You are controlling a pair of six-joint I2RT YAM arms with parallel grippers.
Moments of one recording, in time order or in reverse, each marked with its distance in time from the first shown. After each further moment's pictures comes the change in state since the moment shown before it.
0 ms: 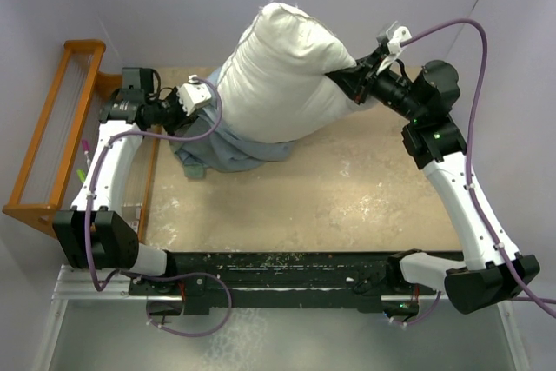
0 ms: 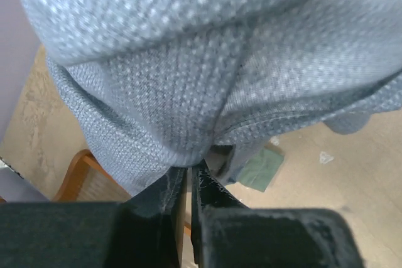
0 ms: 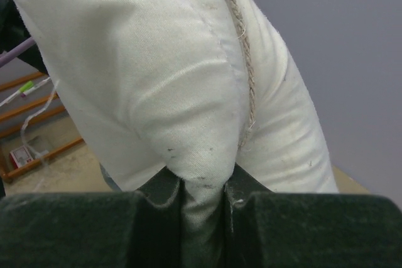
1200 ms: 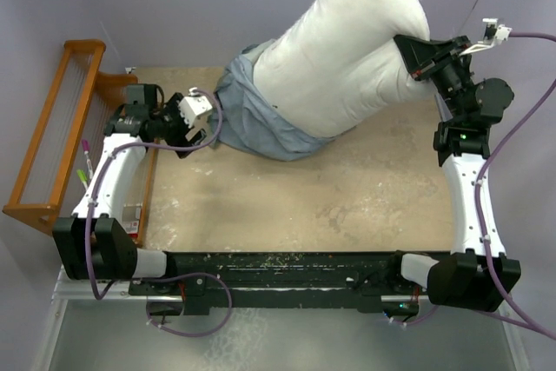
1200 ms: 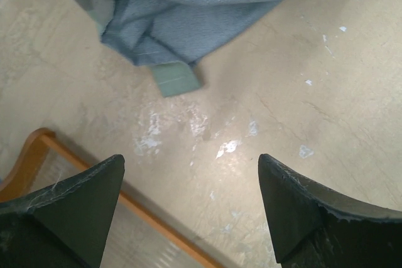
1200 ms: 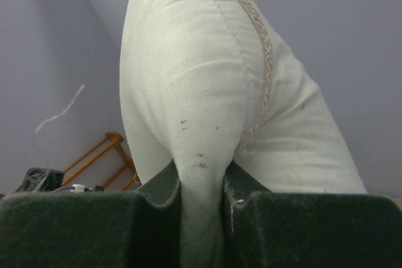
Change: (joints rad) left arm 0.008 -0.069 -0.183 0.100 -0.050 -0.078; right arm -0.430 -0.005 -0.154 0.512 0.008 0.710
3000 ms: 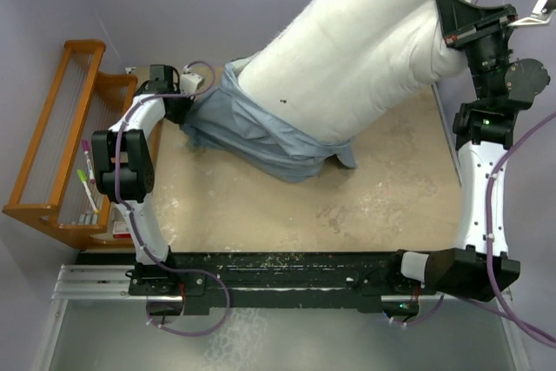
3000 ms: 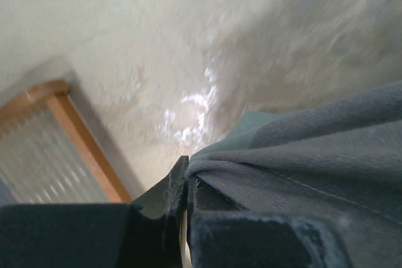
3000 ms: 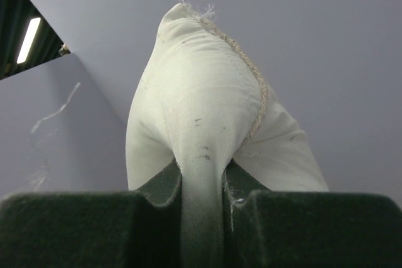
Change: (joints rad) left arm 0.025 0.656 0.362 0.219 -0.383 -0.375; right arm -0.088 0.067 0.254 -0.049 0.140 0.192
